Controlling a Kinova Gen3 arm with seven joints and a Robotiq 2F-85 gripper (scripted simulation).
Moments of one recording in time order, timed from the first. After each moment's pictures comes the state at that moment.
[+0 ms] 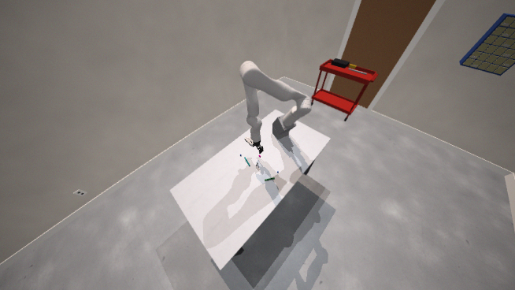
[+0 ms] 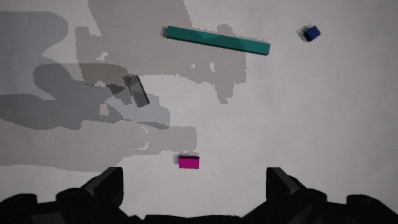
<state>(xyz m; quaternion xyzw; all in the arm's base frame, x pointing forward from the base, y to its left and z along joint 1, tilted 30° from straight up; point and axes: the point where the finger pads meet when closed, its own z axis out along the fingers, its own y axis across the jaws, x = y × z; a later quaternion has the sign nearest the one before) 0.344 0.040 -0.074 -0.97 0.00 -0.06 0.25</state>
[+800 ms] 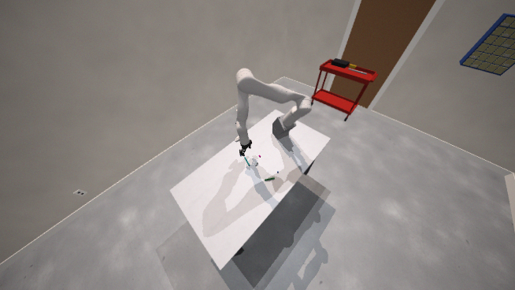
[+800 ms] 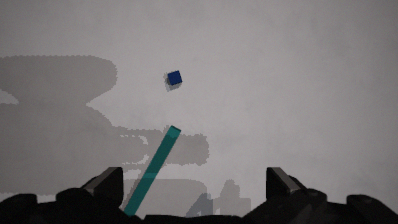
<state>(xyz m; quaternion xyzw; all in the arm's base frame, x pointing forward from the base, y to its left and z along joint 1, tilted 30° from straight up) 0.419 0.004 -0.118 -0.79 0.56 0.10 0.23</state>
